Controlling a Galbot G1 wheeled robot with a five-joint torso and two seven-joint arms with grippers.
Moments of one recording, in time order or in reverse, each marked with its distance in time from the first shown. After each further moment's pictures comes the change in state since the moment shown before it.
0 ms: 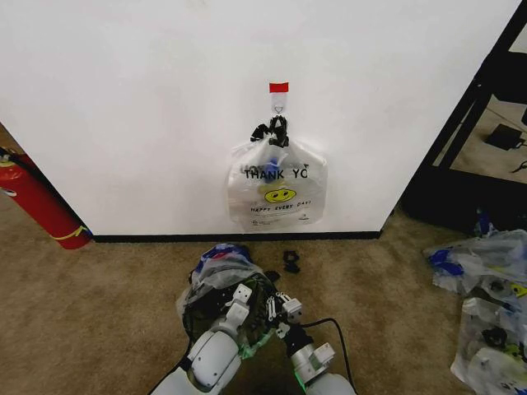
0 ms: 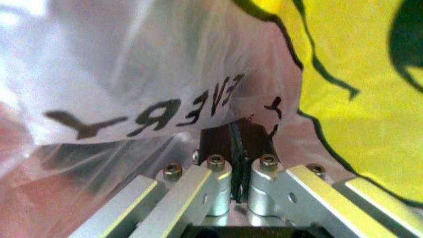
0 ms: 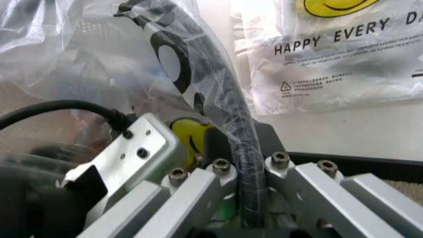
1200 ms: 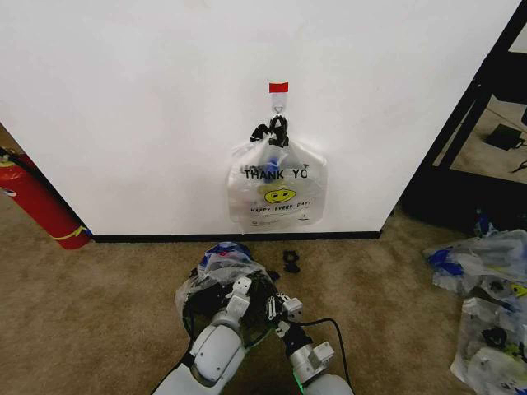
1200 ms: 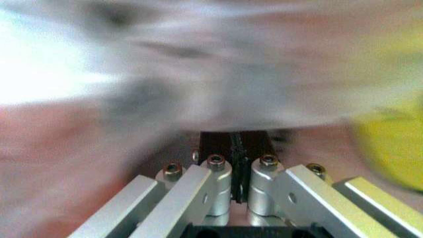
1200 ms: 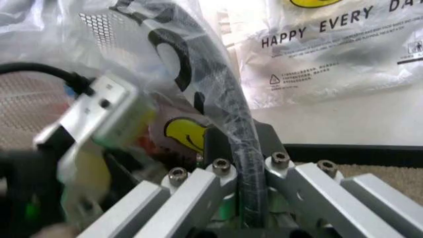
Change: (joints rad) left arm 0.017 -0.027 -0.072 -0.035 0.022 -0.009 -0.032; right arm -0.006 -0.002 0.001 0.018 0.040 -0.030 0.030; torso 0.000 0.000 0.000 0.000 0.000
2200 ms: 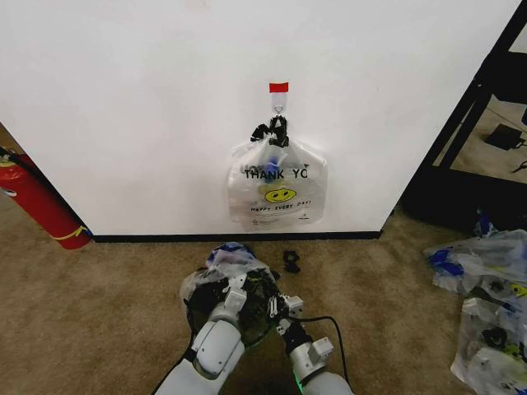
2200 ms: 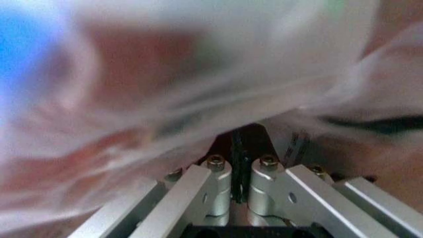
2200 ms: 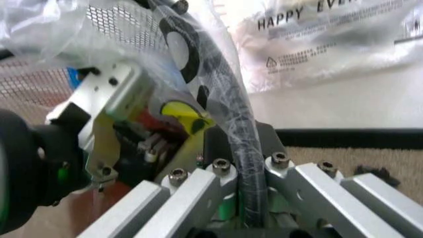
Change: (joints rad) left arm -0.018 -0.070 -0.030 0.071 0.078 -0.038 -0.027; right arm 0.002 -0.009 -0.014 0.011 0.017 -0.048 0.029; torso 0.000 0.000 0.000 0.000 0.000
